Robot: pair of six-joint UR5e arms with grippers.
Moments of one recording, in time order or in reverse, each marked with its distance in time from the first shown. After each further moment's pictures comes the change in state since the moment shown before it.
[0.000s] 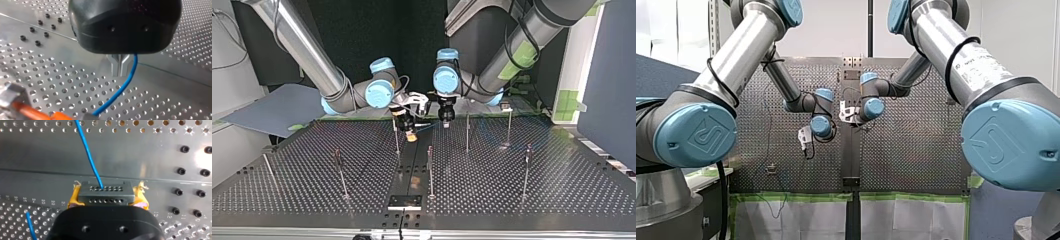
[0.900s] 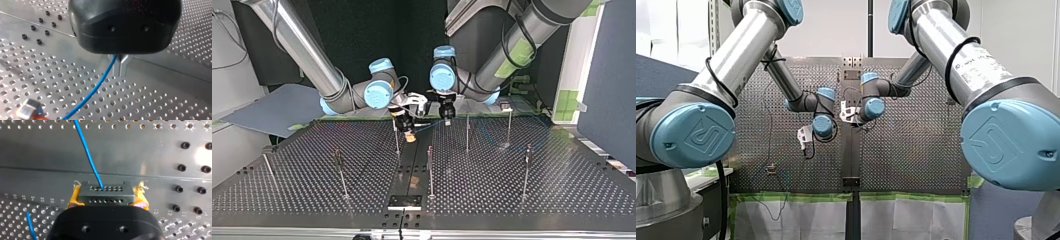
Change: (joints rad) left arm -0.024 0.003 0.000 -0.015 -0.079 0.002; right arm -0.005 0.000 0.000 0.000 0.000 0.001
